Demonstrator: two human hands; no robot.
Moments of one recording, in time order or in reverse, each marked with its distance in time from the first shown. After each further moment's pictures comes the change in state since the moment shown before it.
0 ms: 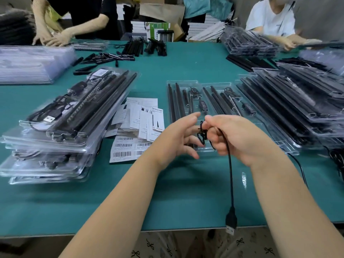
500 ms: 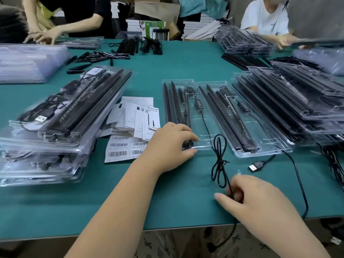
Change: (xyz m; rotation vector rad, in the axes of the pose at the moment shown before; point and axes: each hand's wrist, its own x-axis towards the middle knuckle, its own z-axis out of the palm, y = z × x) left_hand 0.001 -0.015 -0.012 1.391 0.114 0.318; right_hand -0.094 0.062 -0.002 -1.118 0.209 0.126
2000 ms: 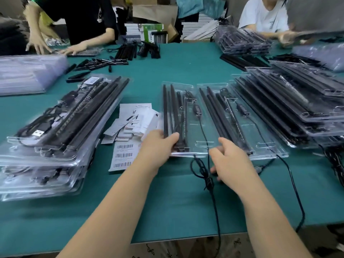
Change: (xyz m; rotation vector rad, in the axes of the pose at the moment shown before) left_hand 0.009 -0.001 -0.002 -0.865 0.190 -0.750; right_hand 0.075 -0.028 0.001 0.651 0.105 0.104
